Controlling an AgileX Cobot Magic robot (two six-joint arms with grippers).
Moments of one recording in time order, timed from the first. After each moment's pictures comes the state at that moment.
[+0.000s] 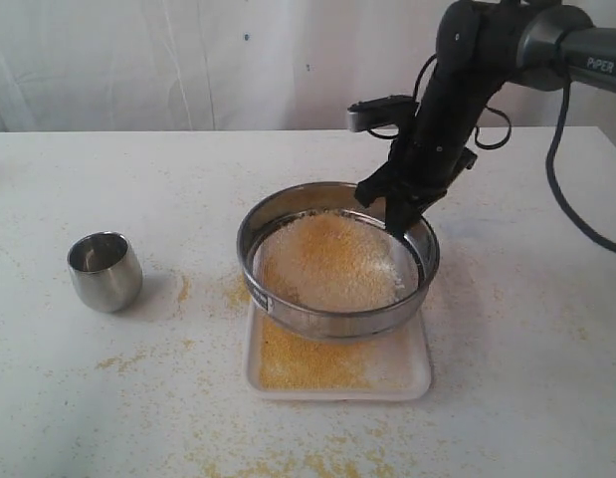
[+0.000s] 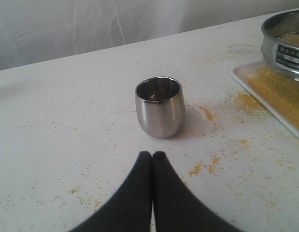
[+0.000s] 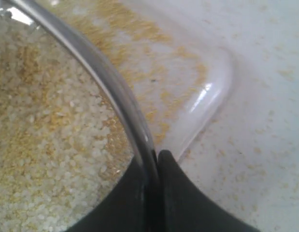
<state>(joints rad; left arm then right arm) -0.10 0.00 0.02 -0.06 0.27 0.15 0.29 2.16 -1.84 0.20 1.21 -0.40</state>
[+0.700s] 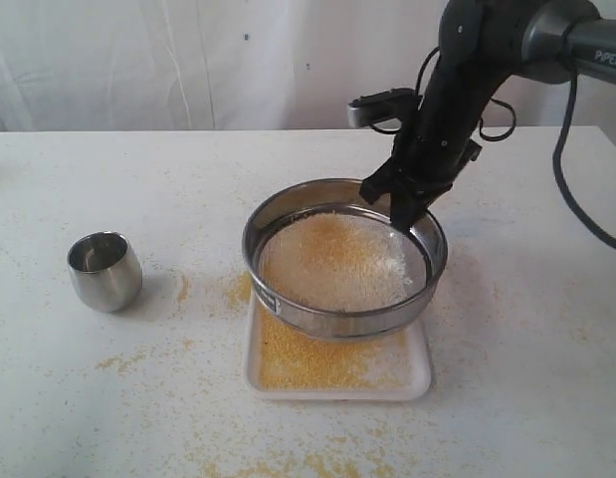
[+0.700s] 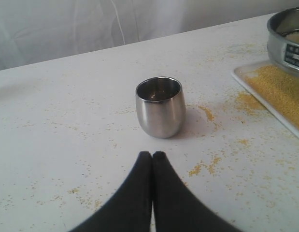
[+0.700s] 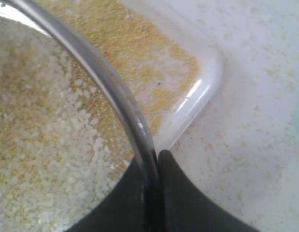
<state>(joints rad) -0.10 0.00 0.02 -0.06 0.27 0.15 0.29 2.14 -1.84 0.17 1.21 -0.41</state>
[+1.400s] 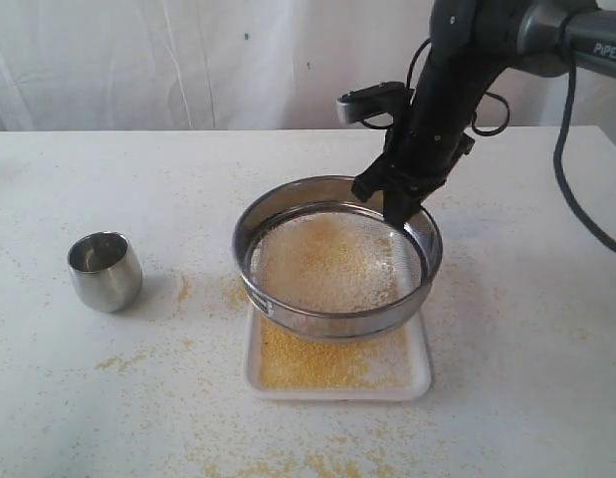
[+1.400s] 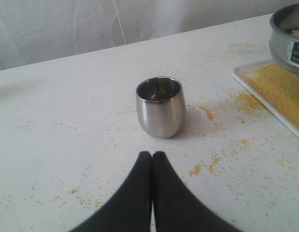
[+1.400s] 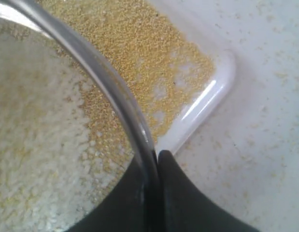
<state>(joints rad) -0.10 0.00 0.02 -0.06 0.27 0.15 0.31 2.12 -1.84 0.15 1.22 -0.38</state>
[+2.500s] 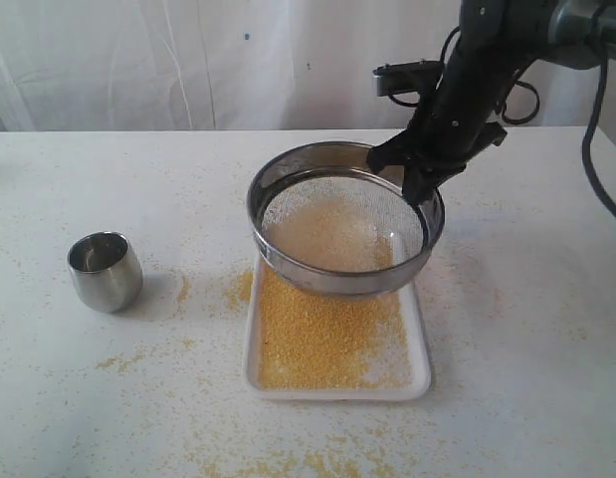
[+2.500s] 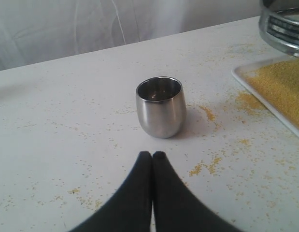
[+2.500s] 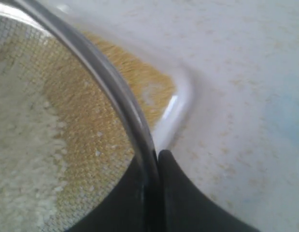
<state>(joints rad) -0.10 0.00 0.02 -0.06 0.27 0.15 0.26 2.10 -1.82 0.19 1.15 -0.31</state>
